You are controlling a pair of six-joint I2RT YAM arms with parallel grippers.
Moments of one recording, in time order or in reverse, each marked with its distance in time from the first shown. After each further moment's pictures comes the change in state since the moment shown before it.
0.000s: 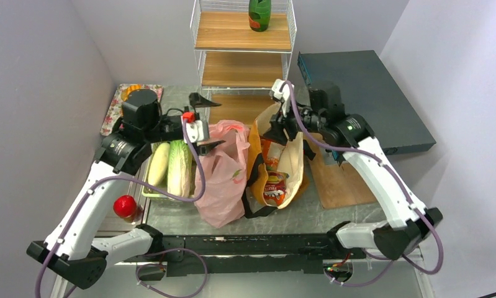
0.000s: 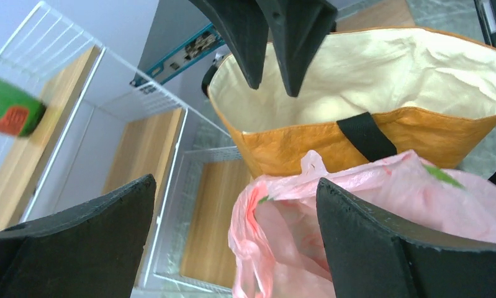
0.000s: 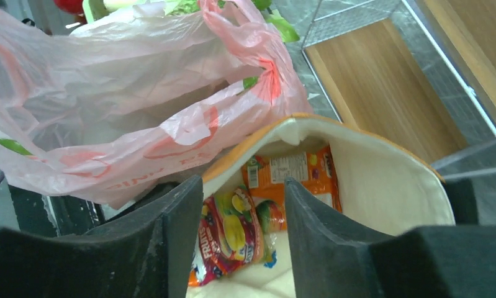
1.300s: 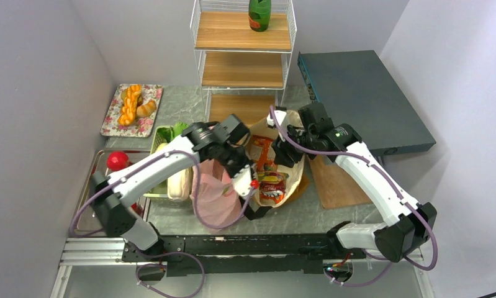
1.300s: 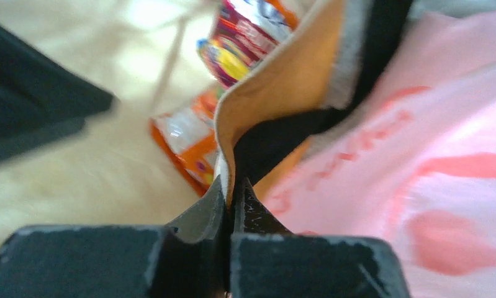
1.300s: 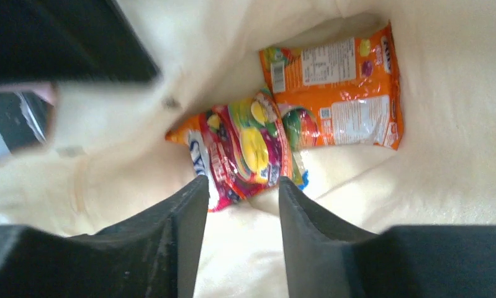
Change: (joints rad) left arm -0.467 0.538 0.225 -0.558 -0.412 0.879; right arm -0.011 -0.043 -0.213 -0.144 0.103 -0.063
